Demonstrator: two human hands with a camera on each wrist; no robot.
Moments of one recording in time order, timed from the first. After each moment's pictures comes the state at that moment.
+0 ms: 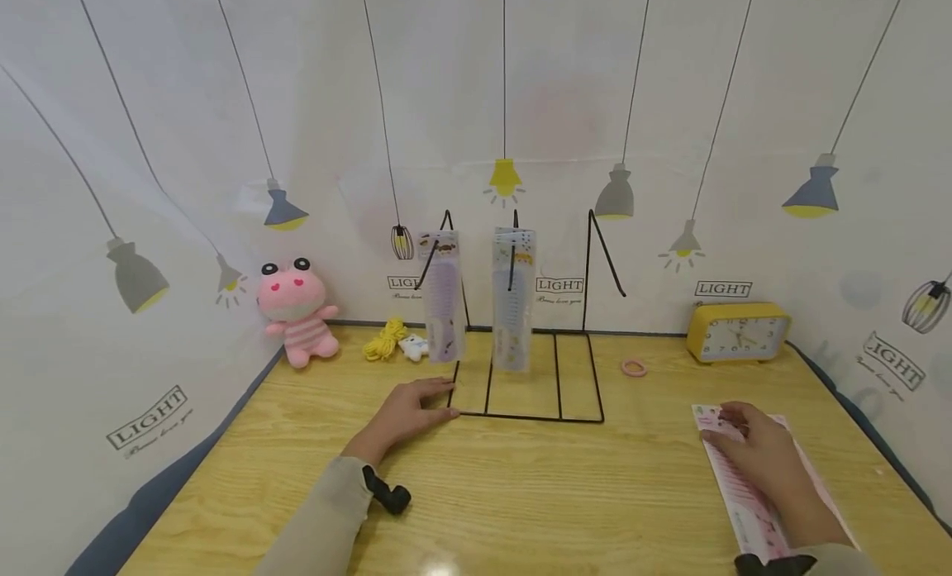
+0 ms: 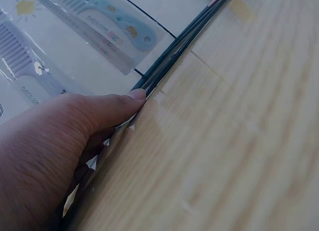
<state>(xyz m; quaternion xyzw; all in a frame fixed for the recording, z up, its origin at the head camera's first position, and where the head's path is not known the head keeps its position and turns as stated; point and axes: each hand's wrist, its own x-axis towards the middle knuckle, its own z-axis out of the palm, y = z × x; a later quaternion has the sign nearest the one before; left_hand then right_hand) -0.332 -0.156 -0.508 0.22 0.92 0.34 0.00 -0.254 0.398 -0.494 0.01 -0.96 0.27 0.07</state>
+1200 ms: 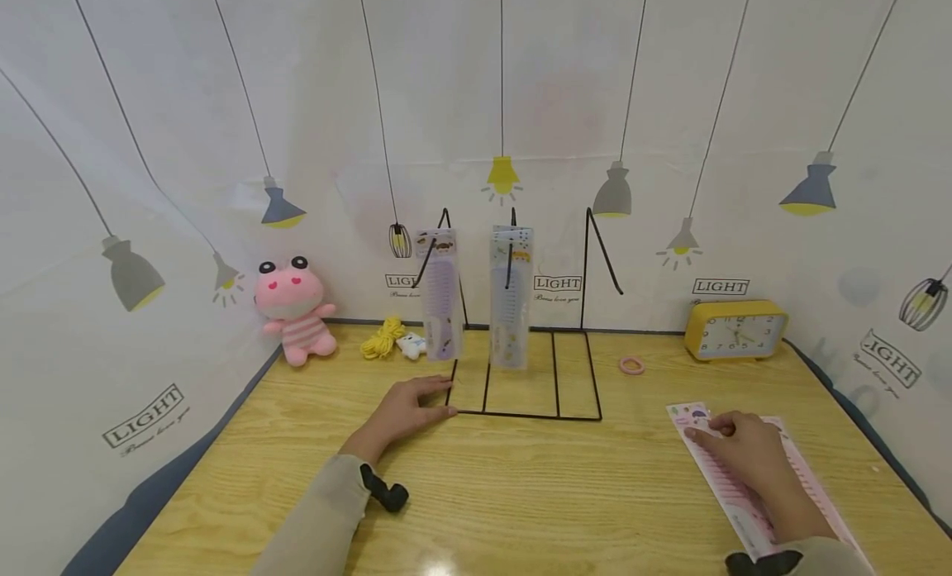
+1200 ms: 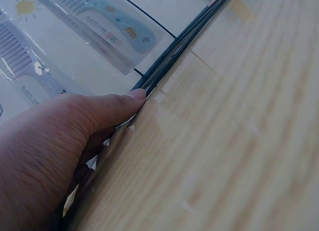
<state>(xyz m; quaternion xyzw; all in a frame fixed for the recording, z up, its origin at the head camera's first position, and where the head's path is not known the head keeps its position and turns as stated) -0.334 -0.156 -0.509 0.22 0.92 0.34 0.00 -0.257 0.389 -0.489 0.00 -0.97 0.26 0.02</state>
